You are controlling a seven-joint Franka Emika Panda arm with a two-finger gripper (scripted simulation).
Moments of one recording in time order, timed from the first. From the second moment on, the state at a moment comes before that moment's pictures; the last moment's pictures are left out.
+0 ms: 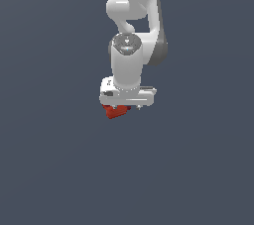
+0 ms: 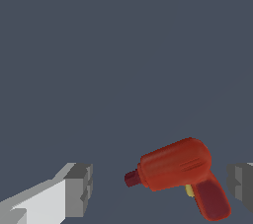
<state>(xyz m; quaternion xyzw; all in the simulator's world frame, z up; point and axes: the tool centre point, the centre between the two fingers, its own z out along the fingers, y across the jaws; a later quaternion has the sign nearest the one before) -0.002 -0.001 0.162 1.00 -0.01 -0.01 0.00</state>
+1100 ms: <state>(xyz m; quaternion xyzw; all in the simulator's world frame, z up) -0.007 -0.003 0.152 1.00 -0.07 0.00 0.00</state>
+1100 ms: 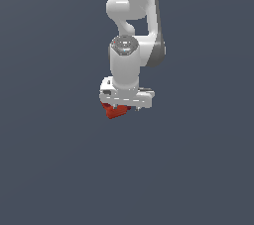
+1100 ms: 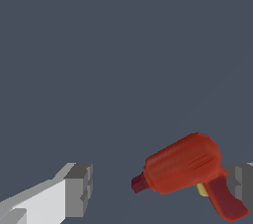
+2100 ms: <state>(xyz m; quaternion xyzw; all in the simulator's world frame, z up) -0.048 -0.014 0.086 0.94 -0.33 0.05 -0.01</state>
